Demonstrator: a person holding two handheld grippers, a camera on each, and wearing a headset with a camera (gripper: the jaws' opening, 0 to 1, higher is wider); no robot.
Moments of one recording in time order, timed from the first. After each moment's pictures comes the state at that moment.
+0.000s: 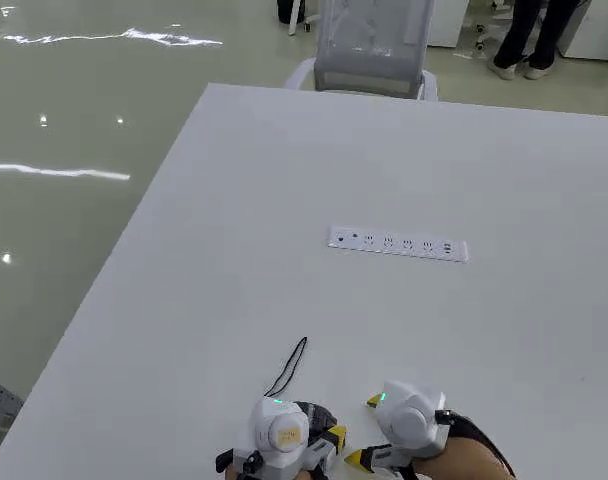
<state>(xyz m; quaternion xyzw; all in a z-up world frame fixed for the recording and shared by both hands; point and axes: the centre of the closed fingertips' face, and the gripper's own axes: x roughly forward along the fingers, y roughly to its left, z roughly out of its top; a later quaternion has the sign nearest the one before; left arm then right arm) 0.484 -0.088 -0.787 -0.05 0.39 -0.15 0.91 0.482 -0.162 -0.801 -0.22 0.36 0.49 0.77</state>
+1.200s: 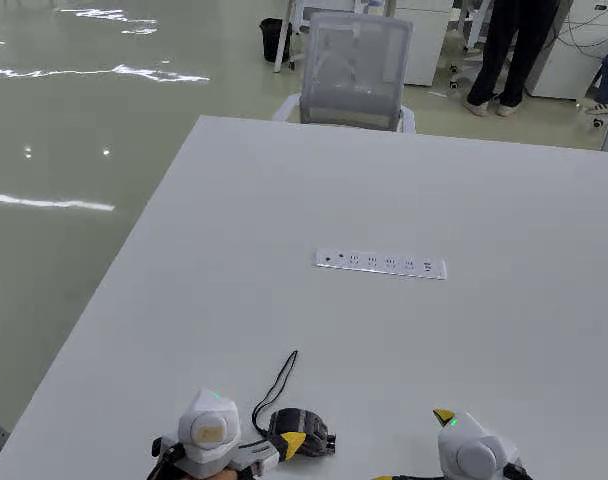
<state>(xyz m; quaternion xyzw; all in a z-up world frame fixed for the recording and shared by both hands) 0.482 -0.023 -0.742 -0.01 0.31 -0.27 0.91 0.447 -0.243 -0.760 -0.11 0.34 0.33 0.87</state>
